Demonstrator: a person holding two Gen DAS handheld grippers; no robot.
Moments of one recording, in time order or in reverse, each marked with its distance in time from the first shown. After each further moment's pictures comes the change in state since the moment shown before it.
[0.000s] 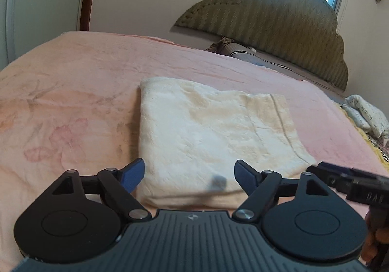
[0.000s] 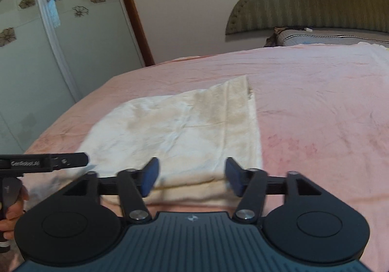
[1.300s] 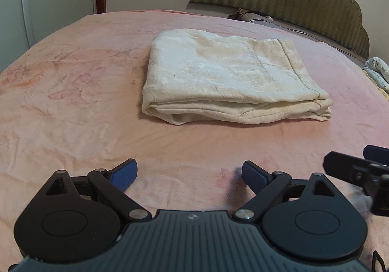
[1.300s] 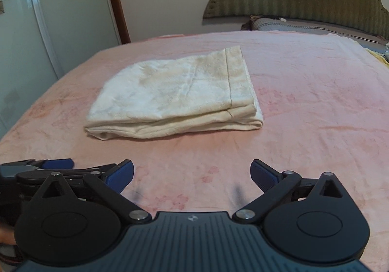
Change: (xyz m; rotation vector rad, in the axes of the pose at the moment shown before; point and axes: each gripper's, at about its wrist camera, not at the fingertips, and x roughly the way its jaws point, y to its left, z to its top) left arm -0.015 -0.023 -0.067 0.086 0.099 0.173; right arm -0.051 0.073 -0.051 -0.007 0.097 -0.218
